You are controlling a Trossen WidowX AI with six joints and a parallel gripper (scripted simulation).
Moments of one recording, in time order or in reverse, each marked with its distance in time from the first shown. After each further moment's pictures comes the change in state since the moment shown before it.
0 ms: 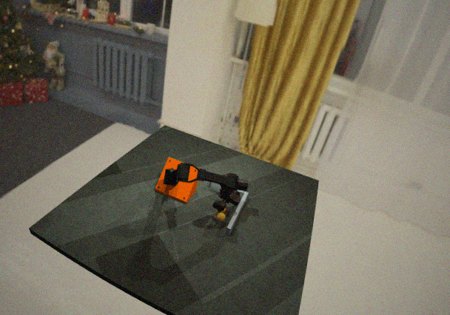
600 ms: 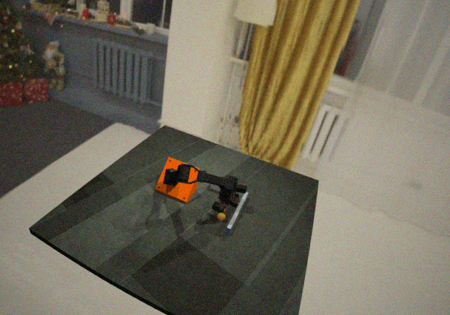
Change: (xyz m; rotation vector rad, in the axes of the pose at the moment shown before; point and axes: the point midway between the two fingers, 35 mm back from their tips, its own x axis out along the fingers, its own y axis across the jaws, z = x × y) arm 0.014 -0.001 -0.002 -0.002 0.002 -0.003
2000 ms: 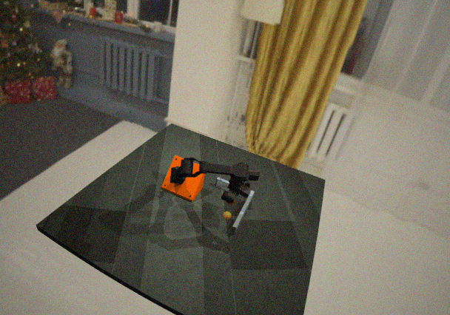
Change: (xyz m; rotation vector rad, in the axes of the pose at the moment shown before) arm -0.101 -0.035 0.016 -0.001 0.009 0.008
